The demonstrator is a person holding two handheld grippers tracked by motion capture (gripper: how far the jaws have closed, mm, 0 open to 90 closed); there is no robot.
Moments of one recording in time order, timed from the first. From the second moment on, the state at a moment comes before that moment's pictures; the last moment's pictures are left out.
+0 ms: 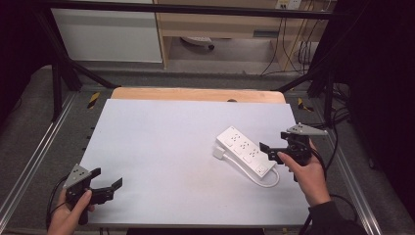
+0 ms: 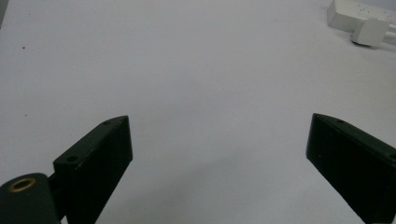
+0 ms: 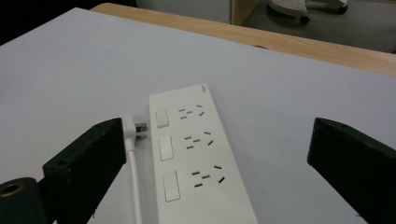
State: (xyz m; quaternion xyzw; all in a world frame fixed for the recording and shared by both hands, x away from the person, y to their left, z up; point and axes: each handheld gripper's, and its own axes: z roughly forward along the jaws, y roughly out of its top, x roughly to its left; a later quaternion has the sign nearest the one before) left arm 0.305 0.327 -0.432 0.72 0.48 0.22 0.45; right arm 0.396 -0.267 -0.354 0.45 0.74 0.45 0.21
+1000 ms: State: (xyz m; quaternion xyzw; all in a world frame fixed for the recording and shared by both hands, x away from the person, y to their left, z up) left arm 0.305 0.326 -0.433 0.72 0.48 0.22 0.45; right arm 0.432 -0.246 -0.340 0.46 0.72 0.47 0.21
